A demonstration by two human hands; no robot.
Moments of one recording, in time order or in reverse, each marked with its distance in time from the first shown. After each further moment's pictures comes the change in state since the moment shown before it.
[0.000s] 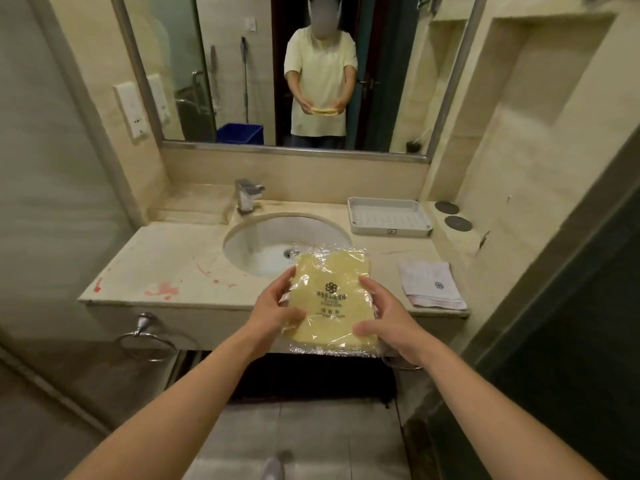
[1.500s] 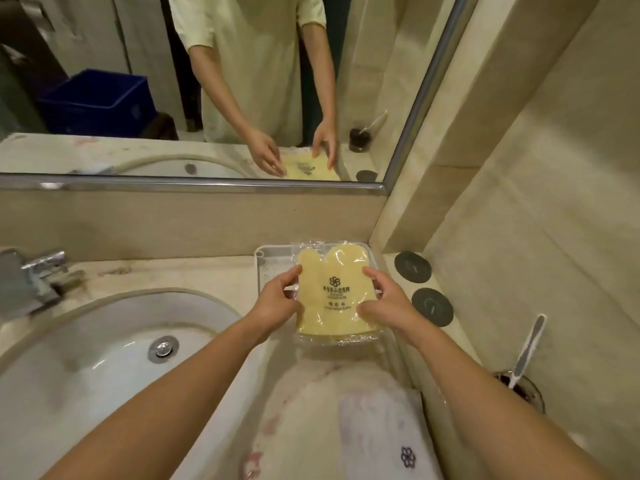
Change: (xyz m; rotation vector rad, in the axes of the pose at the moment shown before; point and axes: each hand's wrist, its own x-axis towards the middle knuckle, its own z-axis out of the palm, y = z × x) left_hand 0.525 0.016 0.169 0.251 -0.168 -0.194; right_hand 0.410 0.032 -0.304 -0.073 0.289 0.292
